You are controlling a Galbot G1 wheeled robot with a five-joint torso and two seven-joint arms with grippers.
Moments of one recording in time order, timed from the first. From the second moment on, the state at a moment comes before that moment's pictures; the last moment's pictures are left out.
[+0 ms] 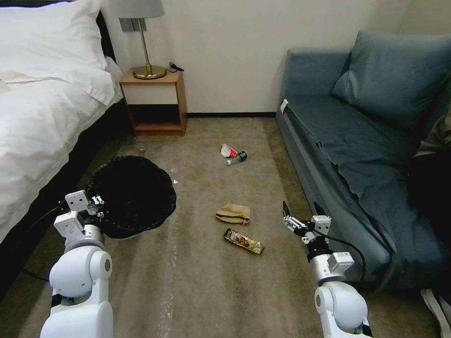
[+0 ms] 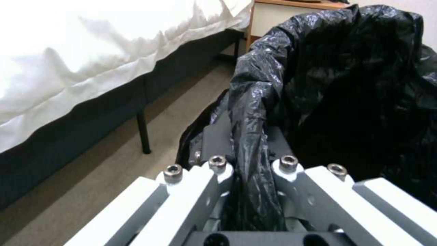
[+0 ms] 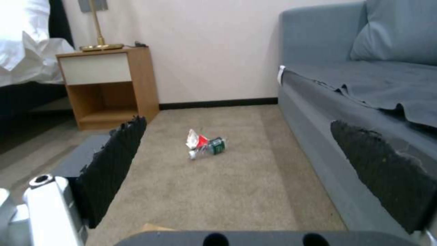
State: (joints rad) left arm 1.22 -1.49 -0.80 -2.07 -0.20 0.50 -0.23; right arm -1.40 1.59 0.63 1.91 0.10 0.05 -0.19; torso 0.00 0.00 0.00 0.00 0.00
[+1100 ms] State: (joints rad) left arm 1.23 -1.50 -0.81 -2.01 -0.18 0.45 -0.23; right arm -1.35 1.56 0.58 1.82 0.12 0.09 -0.21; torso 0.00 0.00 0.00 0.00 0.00
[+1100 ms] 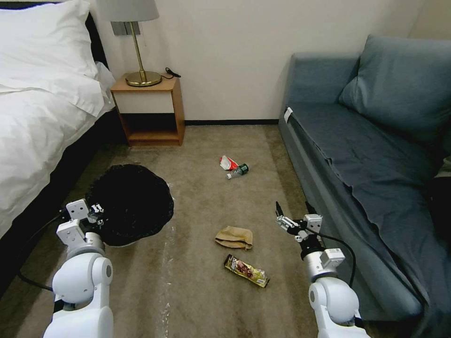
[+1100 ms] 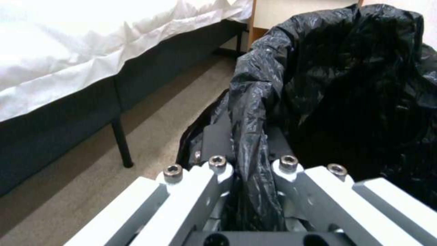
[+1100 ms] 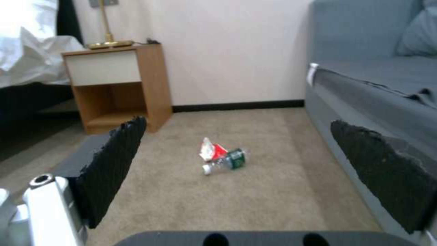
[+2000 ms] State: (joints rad) left arm 1.19 -1.50 -0.82 -1.94 -0.18 0.44 -0.22; right arm -1.14 1.20 0.36 1.46 0.05 0.07 -0.76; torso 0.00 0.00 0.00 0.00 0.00
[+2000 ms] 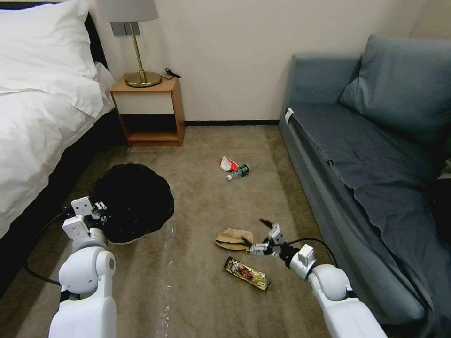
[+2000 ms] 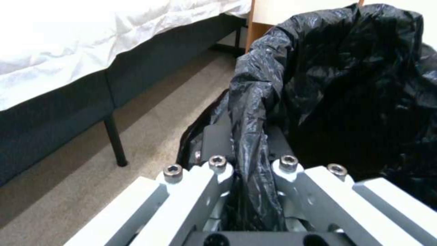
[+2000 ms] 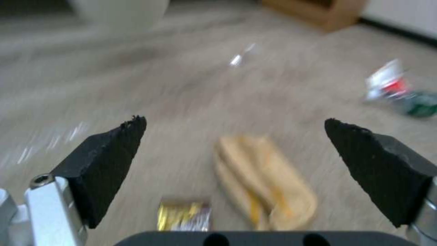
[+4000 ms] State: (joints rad) left arm 1.19 -1.50 -0.73 -1.96 -0.13 0.47 -0.23; right arm -0.88 1.26 0.28 0.84 -0.29 0.19 -0.93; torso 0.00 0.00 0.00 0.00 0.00
